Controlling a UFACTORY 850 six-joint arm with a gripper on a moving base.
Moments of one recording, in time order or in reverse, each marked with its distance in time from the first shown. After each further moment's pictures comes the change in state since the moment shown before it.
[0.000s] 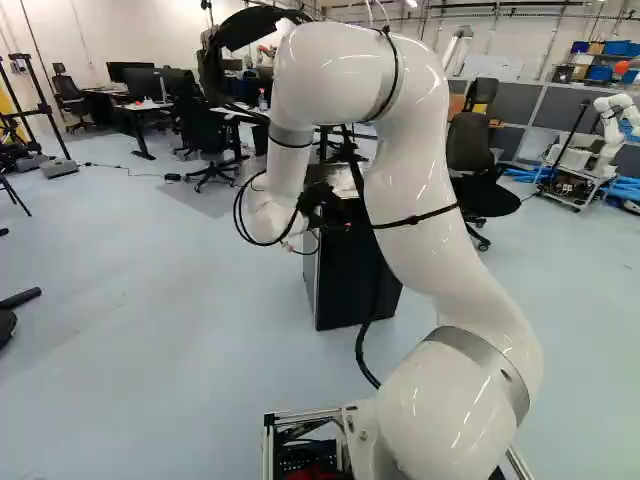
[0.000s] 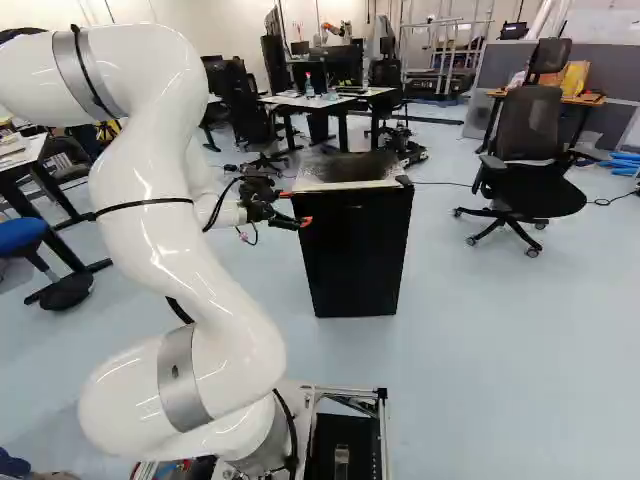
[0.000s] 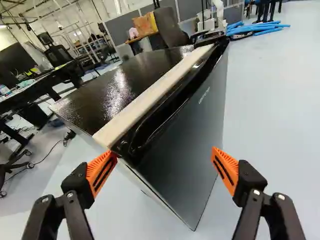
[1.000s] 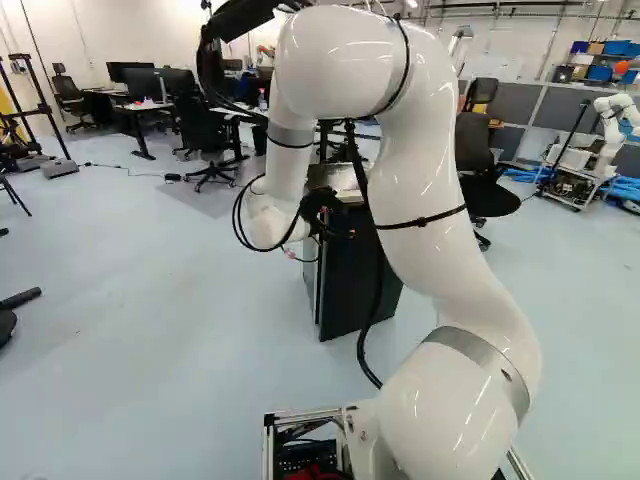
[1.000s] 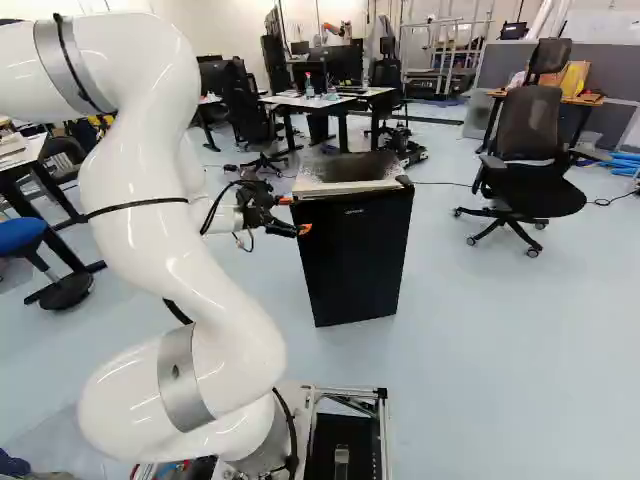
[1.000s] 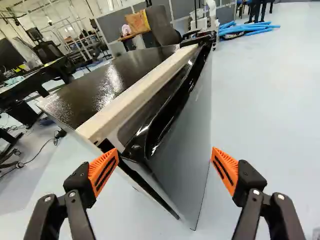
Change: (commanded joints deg) arm 2.2 3.1 5.3 3.5 0.0 0.0
